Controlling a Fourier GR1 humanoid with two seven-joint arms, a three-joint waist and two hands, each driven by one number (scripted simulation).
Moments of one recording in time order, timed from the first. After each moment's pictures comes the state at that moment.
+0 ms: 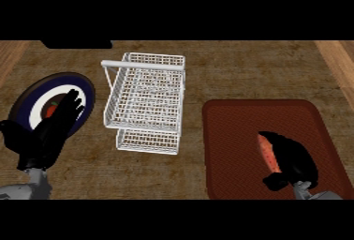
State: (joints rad) left arm -0.06 0.28 0.02 -1.59 0.18 -0.02 0.23; right arm -0.04 -0.43 0.38 -1.54 0.80 0.12 0.54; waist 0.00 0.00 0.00
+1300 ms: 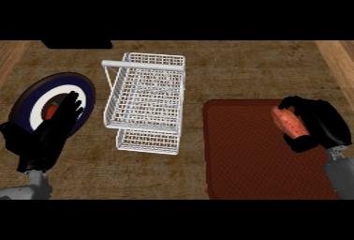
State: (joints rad) left arm -0.05 0.25 0.05 -1.59 0.14 -0.05 0.23; right arm -0.25 -0.53 0.17 -1.33 0.85 -0.06 -0.01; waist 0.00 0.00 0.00
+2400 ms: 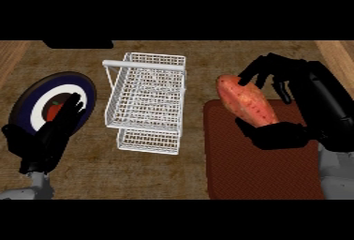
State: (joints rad) left arm -0.04 0.22 0.06 -1.60 0.12 -0.07 0.24; right arm -0.51 -0.33 0.17 -1.94 0.49 0.21 0.39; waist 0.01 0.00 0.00
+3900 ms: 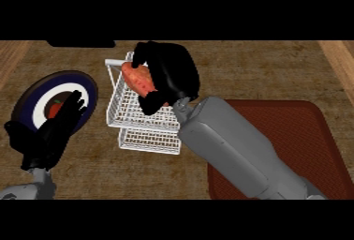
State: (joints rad) left arm -0.07 0.20 0.09 -1.58 0.09 -0.10 0.23; right arm -0.98 0.00 0.48 -1.22 0.65 -0.15 0.60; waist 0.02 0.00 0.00
